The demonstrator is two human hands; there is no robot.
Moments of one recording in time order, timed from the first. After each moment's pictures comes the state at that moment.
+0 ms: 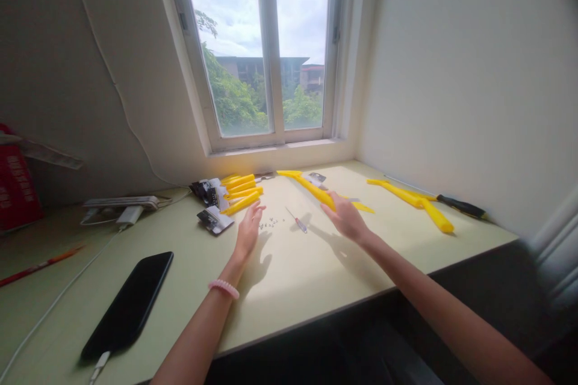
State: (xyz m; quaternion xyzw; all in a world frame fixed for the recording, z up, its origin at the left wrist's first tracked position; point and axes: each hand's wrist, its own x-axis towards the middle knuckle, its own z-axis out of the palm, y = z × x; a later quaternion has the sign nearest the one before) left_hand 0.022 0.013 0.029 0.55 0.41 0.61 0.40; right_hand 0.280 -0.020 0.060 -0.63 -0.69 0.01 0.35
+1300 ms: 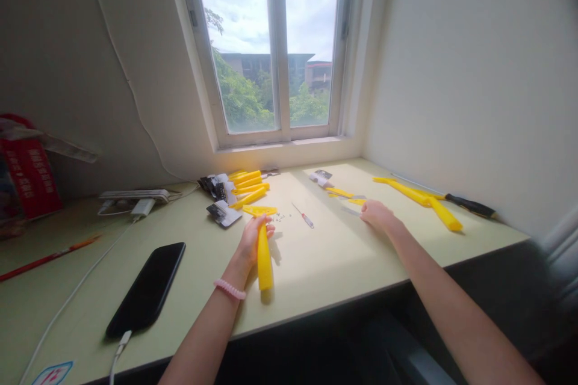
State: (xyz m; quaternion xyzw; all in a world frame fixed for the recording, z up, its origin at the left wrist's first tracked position) left_hand 0.016 -0.008 0.025 0.32 0.38 0.58 0.65; right_hand 0.356 0.011 0.040 -0.84 -0.54 0.06 0.09
